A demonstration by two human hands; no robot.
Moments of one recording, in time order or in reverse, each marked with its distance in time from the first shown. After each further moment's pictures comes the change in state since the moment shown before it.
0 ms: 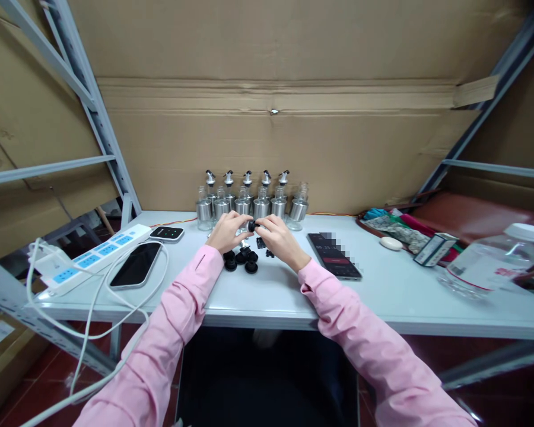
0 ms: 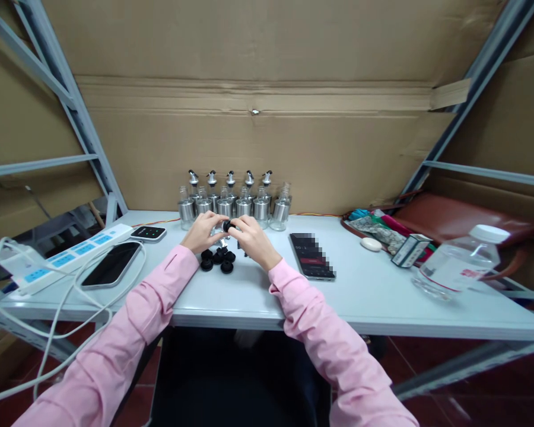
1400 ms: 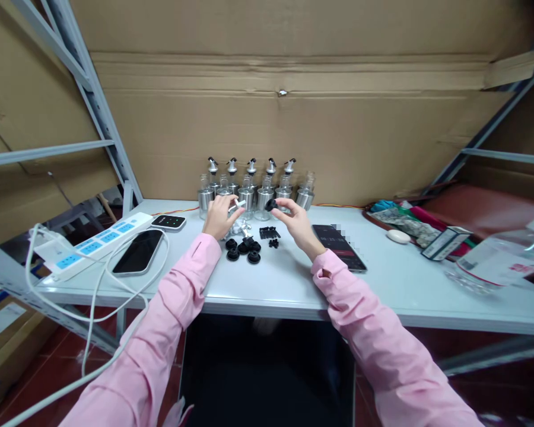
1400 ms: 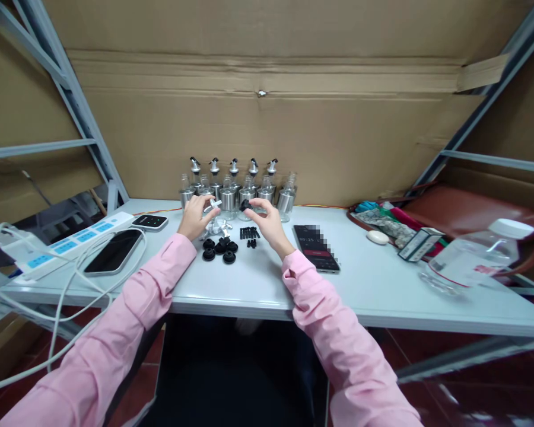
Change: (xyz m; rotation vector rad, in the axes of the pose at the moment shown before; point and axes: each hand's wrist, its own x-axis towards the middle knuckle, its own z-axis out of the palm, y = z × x) left_hand -0.006 -0.020 0.000 0.018 0.168 -0.248; right_hand -0.006 0.020 0.007 1.006 0.232 0.935
